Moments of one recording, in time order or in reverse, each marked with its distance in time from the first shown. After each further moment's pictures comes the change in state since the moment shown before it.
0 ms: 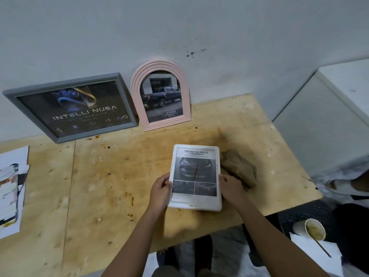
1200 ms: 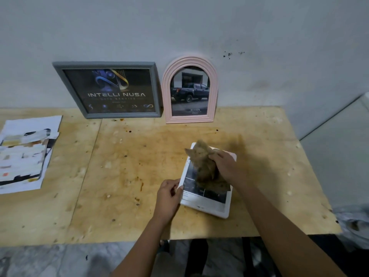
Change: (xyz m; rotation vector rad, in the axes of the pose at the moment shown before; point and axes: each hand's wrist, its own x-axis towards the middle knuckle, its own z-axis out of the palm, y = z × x) left_hand -0.025 -0.038 0.007 0.215 0.222 0.242; right_hand 0.009 -0.091 -0.011 0.123 -0.285 -0.353
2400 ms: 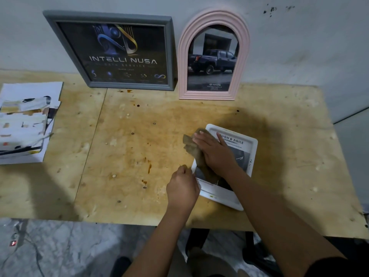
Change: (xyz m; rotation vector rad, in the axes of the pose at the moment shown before) left_hand -0.006 0.017 0.015 0.647 0.069 0.057; right_hand 0.070 0.066 0.074 -0.809 0.036 -0.730
